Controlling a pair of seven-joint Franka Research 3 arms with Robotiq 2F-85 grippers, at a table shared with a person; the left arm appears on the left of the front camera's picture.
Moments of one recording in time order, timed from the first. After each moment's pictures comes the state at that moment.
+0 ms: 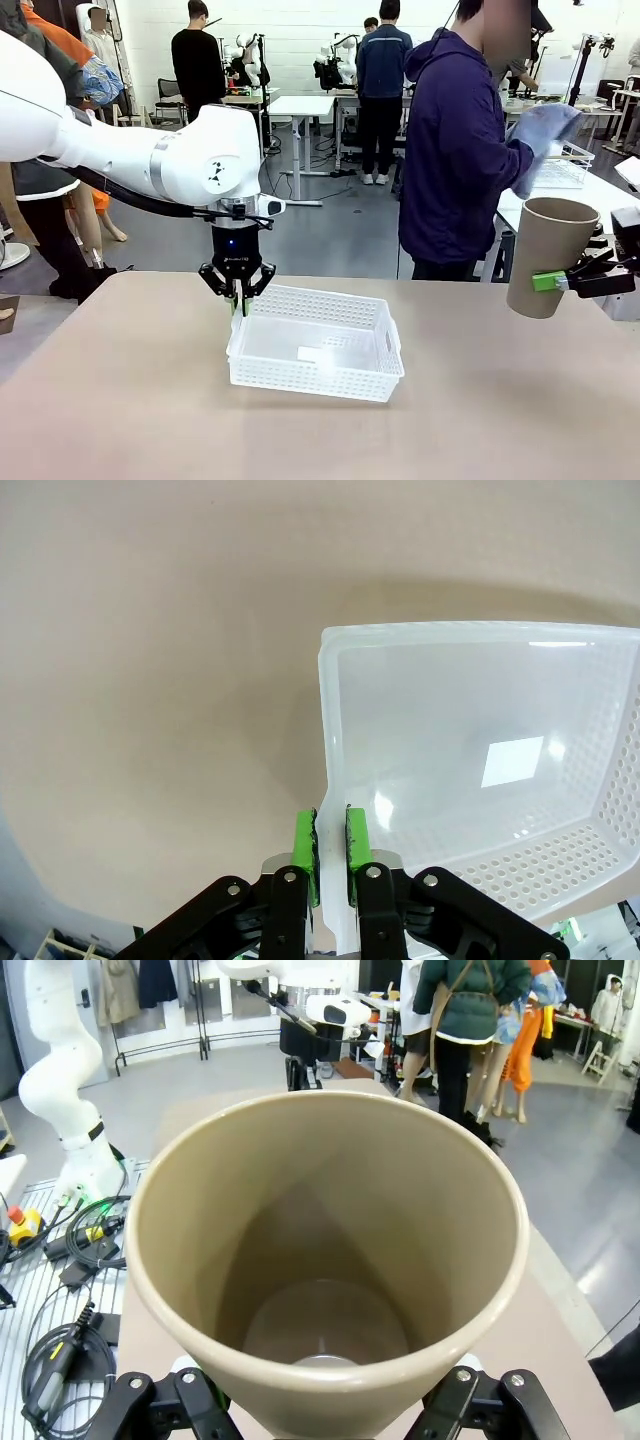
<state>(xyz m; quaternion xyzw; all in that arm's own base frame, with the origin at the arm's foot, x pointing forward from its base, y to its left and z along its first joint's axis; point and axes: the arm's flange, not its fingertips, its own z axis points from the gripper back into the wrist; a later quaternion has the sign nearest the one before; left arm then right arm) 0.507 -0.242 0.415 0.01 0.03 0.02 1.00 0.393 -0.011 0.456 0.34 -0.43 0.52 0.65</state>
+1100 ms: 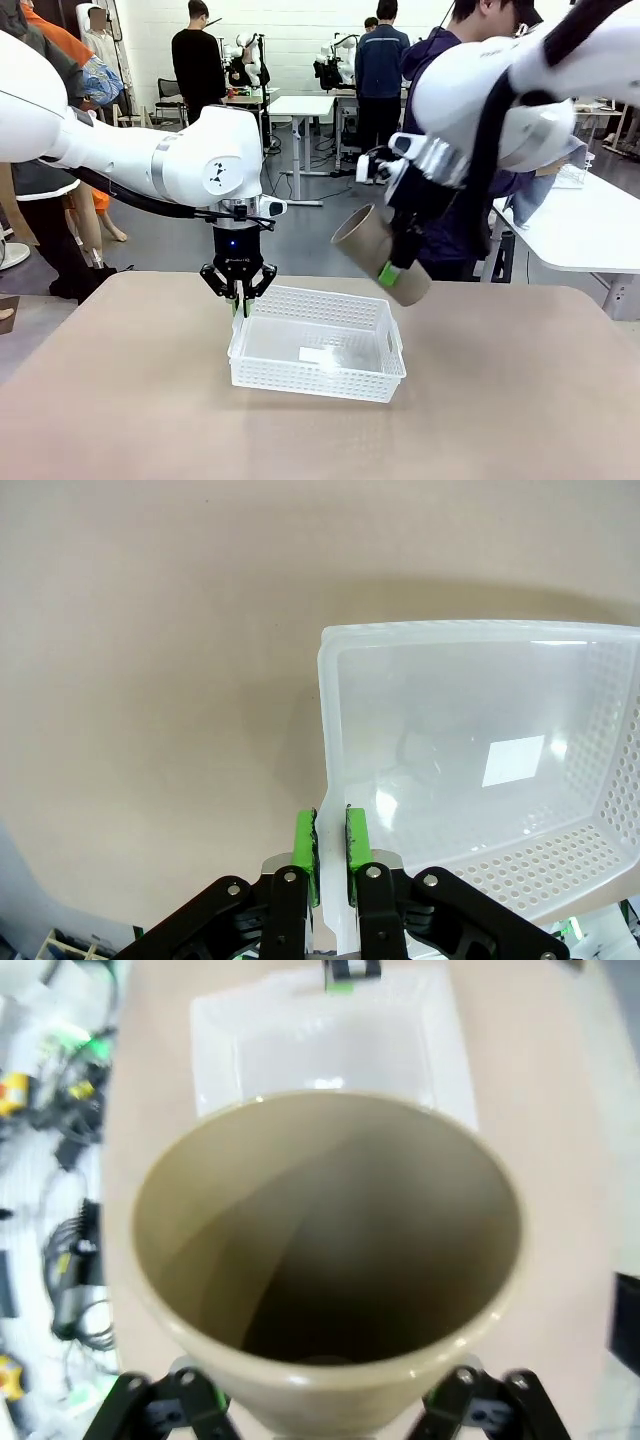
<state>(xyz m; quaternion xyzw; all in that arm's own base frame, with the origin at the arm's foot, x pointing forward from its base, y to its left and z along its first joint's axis) 0.506 -0.243 0.414 0.01 0.03 0.02 1.00 0.488 0.292 0.488 0.15 -0.10 0.68 0.72</state>
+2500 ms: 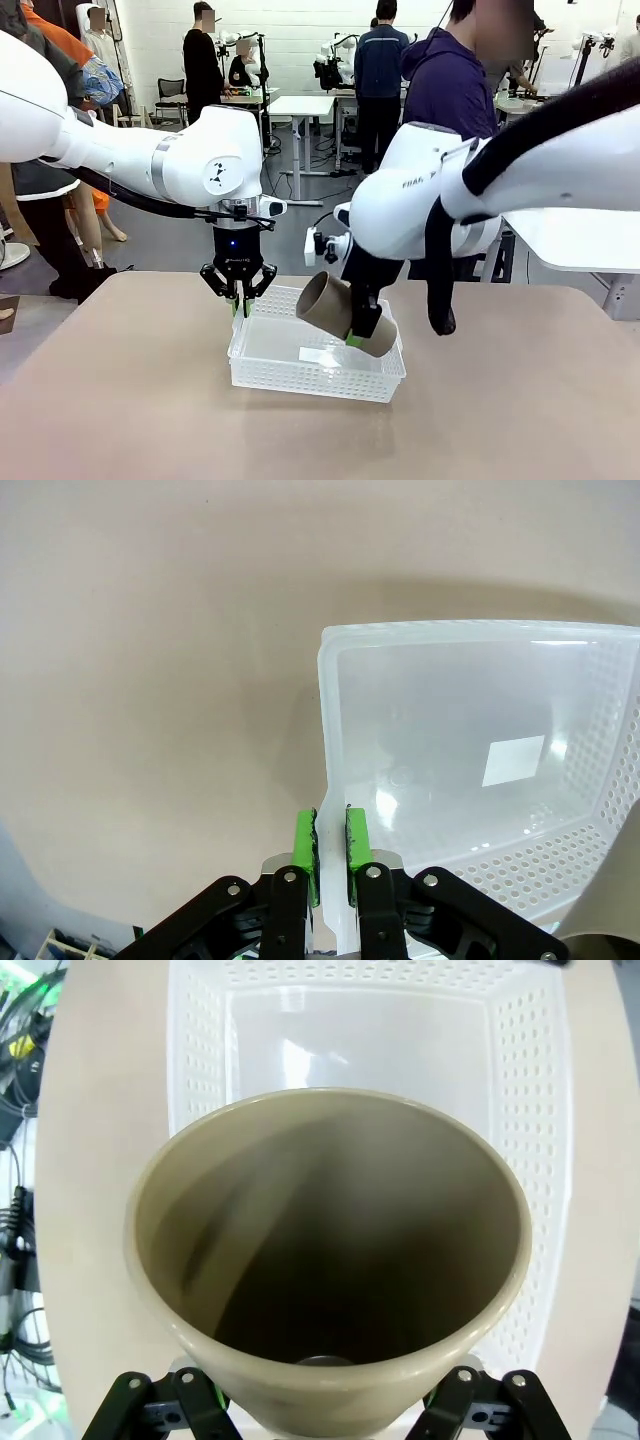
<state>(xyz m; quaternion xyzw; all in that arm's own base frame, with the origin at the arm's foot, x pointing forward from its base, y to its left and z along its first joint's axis) 0.506 -0.243 0.414 0.01 0.03 0.02 1.00 0.435 0.350 0.407 0.07 -0.12 0.72 0.69</state>
